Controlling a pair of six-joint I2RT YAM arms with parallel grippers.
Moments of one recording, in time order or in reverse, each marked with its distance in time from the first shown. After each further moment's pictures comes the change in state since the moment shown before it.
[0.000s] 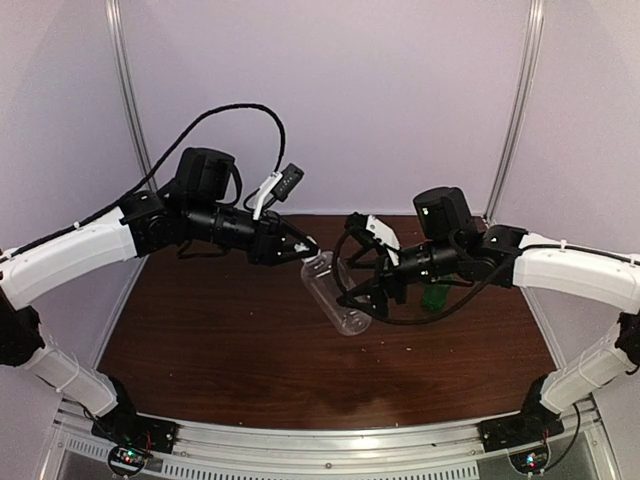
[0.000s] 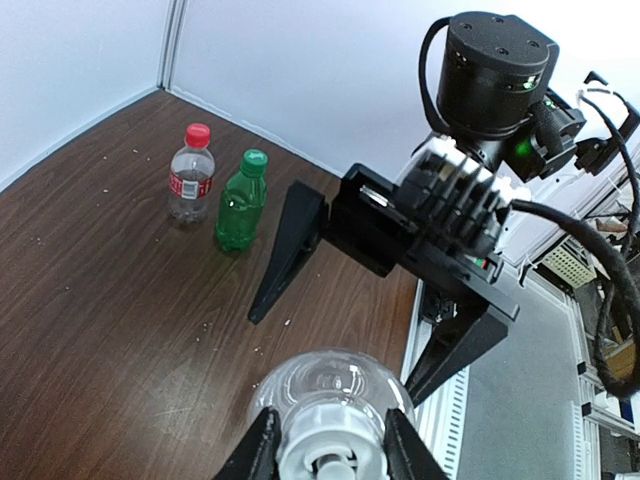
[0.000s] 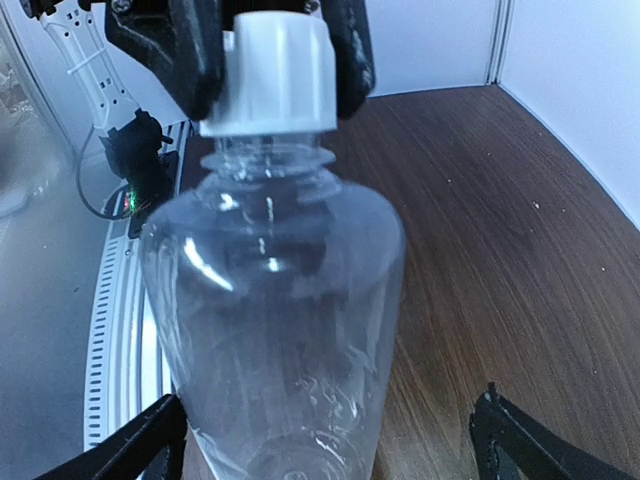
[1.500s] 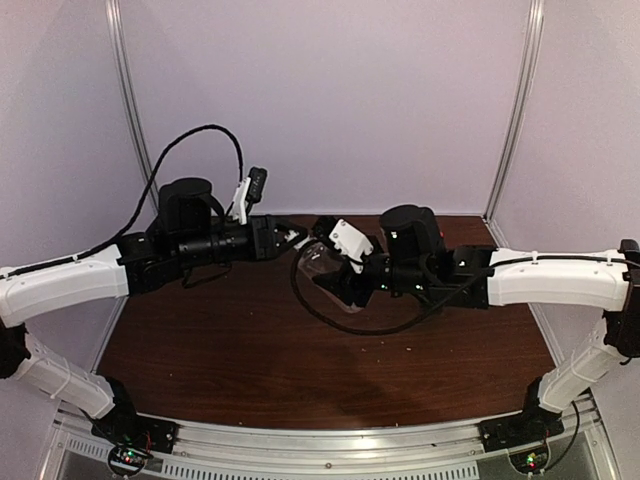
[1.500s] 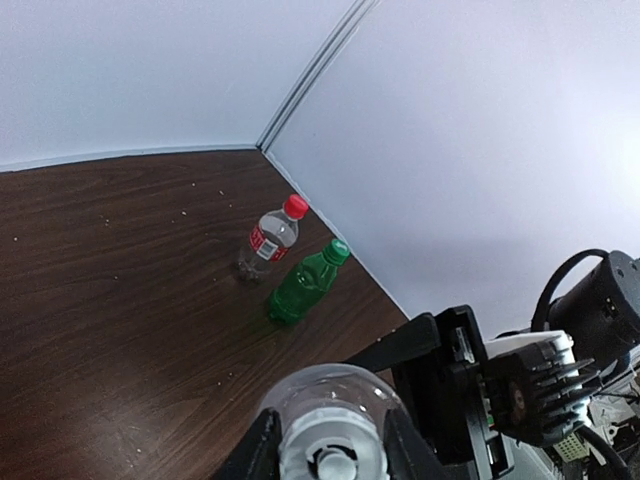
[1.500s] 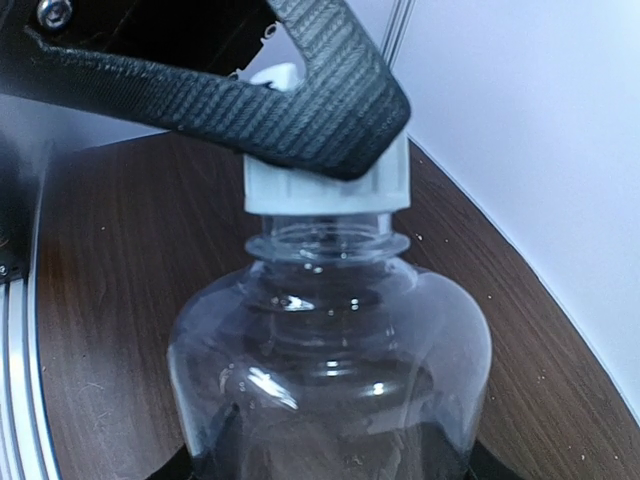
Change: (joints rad) left arm -0.016 -0.123 -0.316 0.454 -0.344 -0.438; right arm 0.182 0.118 0.022 0.227 0.546 -0.021
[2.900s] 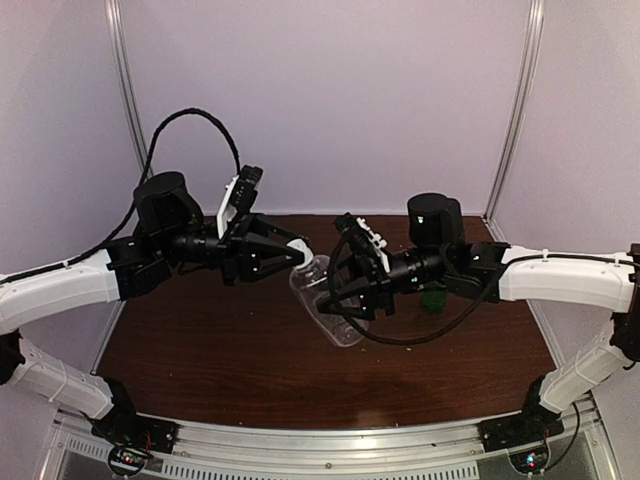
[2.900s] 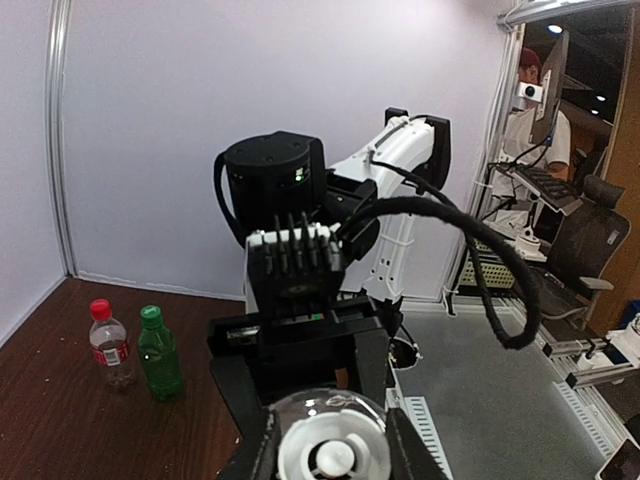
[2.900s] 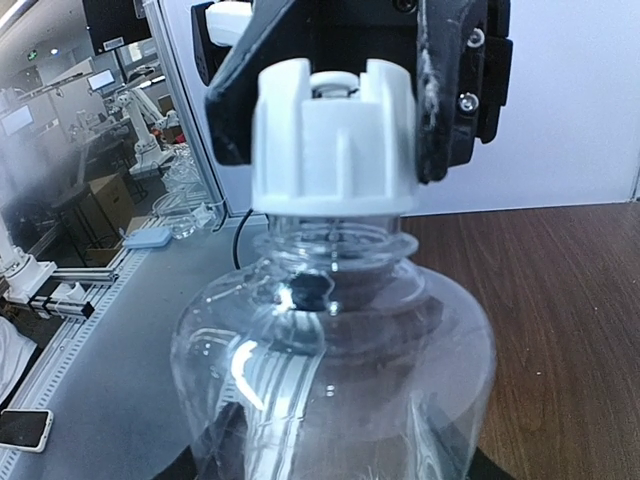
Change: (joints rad) left arm 0.009 -0.058 -0.049 0.214 0.630 0.441; right arm -0.102 -0.055 -0.070 0.151 -0.884 0.188
